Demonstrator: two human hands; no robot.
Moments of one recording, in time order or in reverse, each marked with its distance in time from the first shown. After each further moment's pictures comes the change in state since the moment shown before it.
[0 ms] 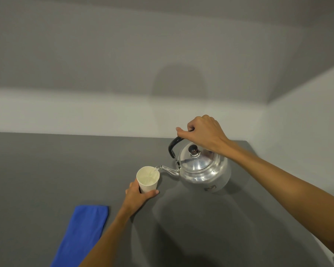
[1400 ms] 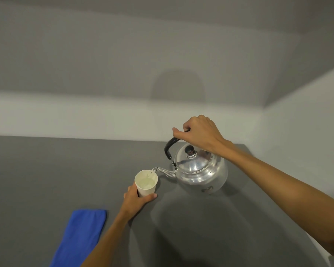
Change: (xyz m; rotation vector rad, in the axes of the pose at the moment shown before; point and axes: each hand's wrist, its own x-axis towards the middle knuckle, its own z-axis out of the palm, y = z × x) left_hand 0.000 -0.001 0.000 -0.010 0.008 -0.020; right_hand 0.007 -0.008 -0.006 -0.027 0.008 -0.026
